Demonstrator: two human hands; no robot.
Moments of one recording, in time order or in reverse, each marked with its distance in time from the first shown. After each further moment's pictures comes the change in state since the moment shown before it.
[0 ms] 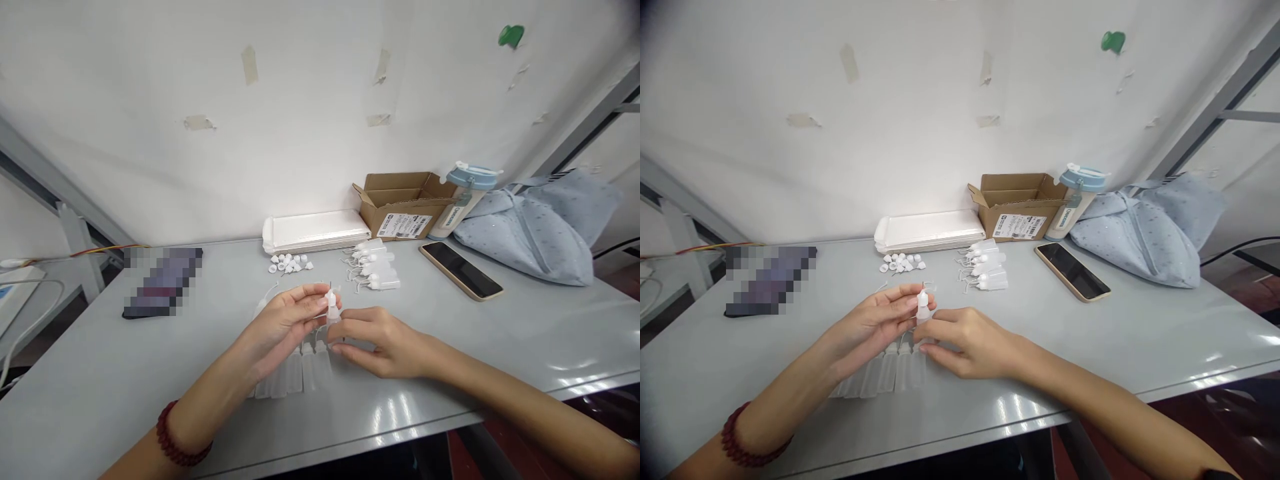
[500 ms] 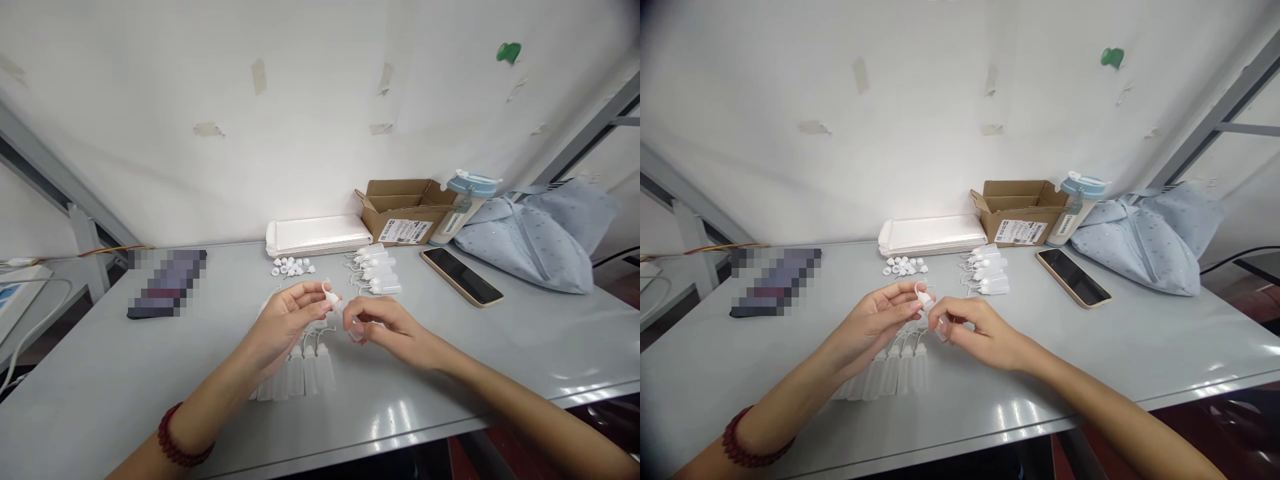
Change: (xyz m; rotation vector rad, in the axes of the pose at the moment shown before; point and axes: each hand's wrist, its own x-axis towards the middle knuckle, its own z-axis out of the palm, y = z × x) left_hand -0.002 0.000 0.000 0.204 0.074 0.155; right_hand 0.002 -0.004 -0.015 0.497 0.116 0.252
